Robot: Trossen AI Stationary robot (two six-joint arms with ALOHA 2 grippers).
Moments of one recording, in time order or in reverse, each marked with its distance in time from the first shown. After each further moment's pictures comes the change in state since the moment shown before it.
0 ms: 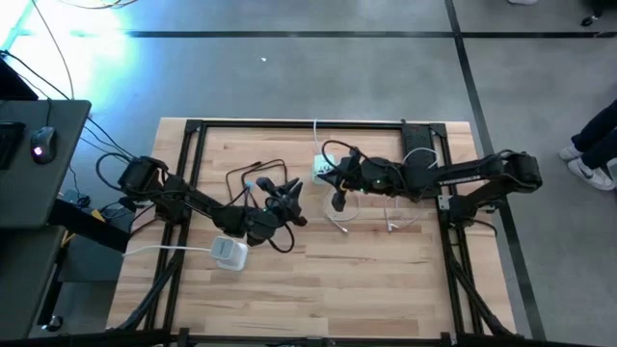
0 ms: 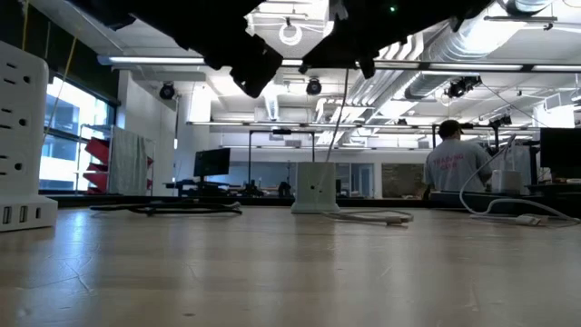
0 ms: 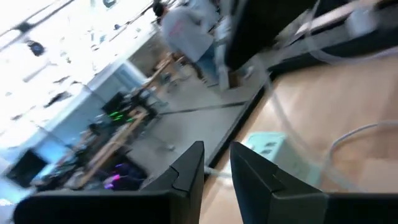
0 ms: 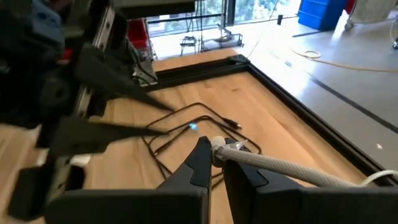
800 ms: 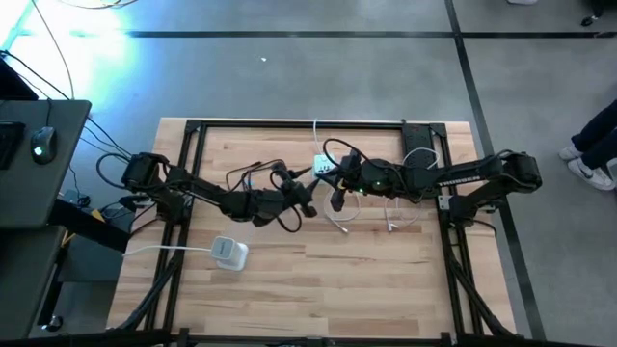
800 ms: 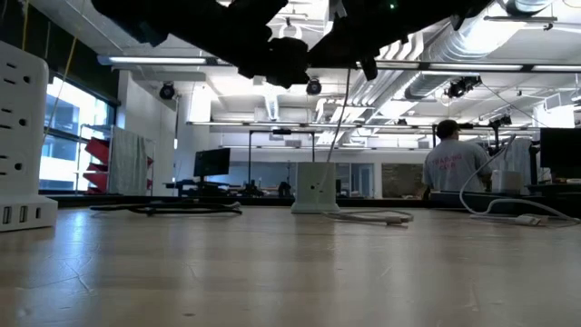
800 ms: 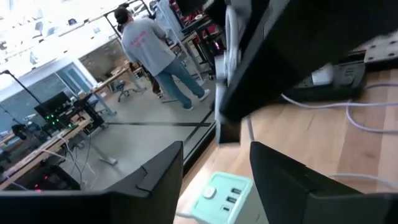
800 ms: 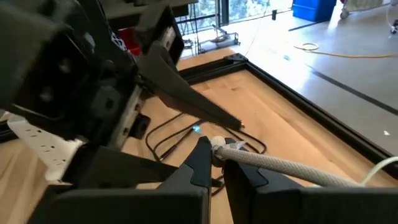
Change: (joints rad) left arm 0.154 0.000 0.044 0.014 0.291 -0.099; right arm 0.017 0.002 0.000 0.003 0.040 0.073
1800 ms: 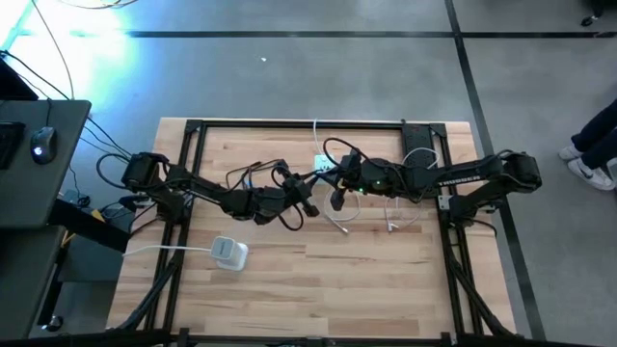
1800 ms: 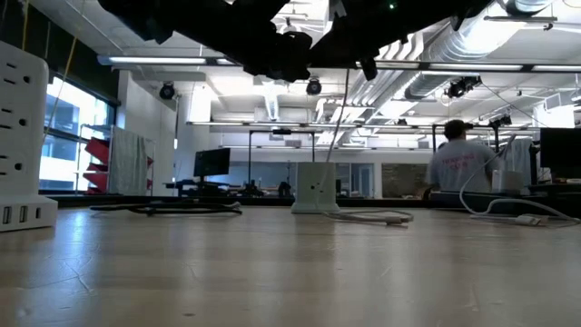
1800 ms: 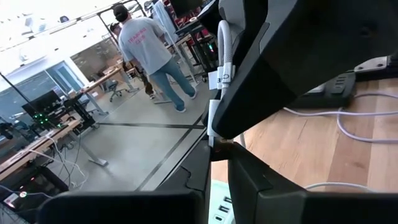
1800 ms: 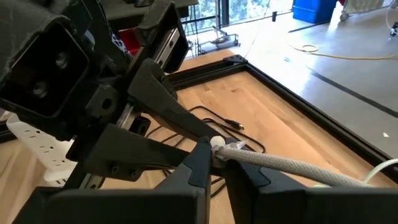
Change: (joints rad) left arm 0.015 0.000 0.015 -0.018 0.037 -0.039; right arm -0.001 0.000 0.000 0.001 -0.023 -0.013
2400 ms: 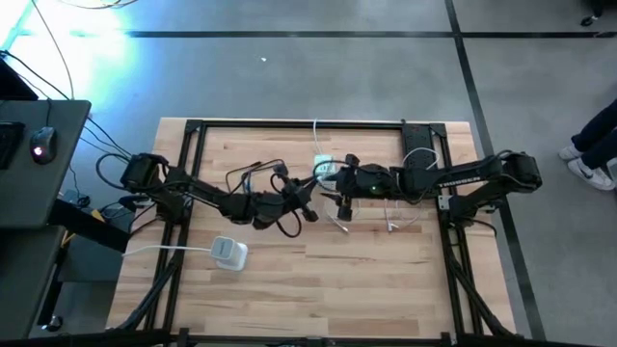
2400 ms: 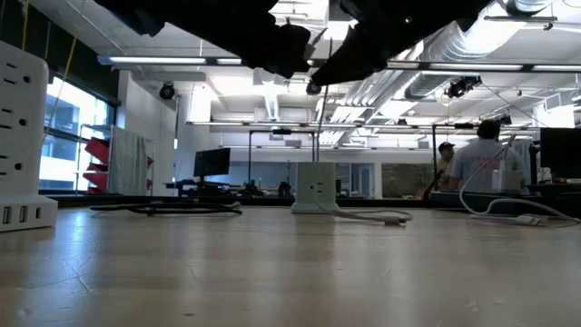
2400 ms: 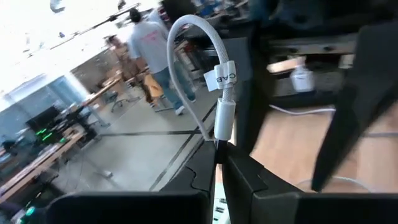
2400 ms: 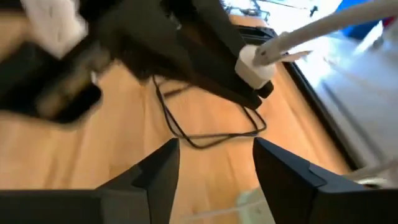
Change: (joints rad) left arm -0.057 -0.017 0.001 -0.024 0.035 0.074; right arm 0.035 0.001 0.000 -0.196 -0.054 -0.419
